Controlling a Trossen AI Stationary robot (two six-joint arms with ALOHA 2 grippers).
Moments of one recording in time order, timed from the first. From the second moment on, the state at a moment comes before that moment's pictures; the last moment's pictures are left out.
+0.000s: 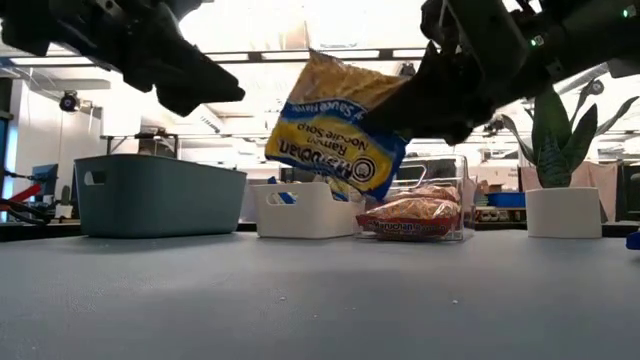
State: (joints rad) left arm -0.38 1.29 0.53 0.35 -0.32 -0.18; right arm 0.42 1.67 0.68 0.58 0.58 0.30
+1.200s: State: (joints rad) left arm -0.34 1.64 0.66 0.62 -0.35 -0.09; right arm 0.42 1.67 0.71 0.58 0.51 0.03
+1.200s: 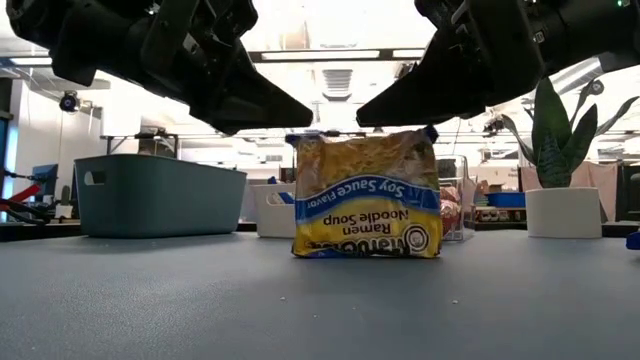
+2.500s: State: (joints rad) left arm -0.24 1.96 0.75 0.79 -0.42 -0.12; right arm 0.40 1.71 0.71 0.19 0.68 0.46
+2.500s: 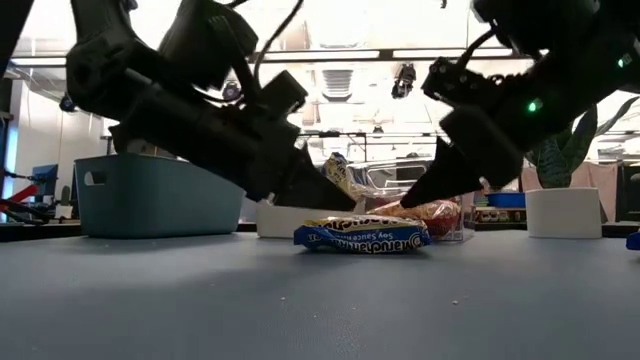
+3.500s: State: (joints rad) left arm -0.26 1.81 0.77 0.55 -0.01 -0.14; right arm 0.42 1.72 0.71 0.26 0.53 0.62
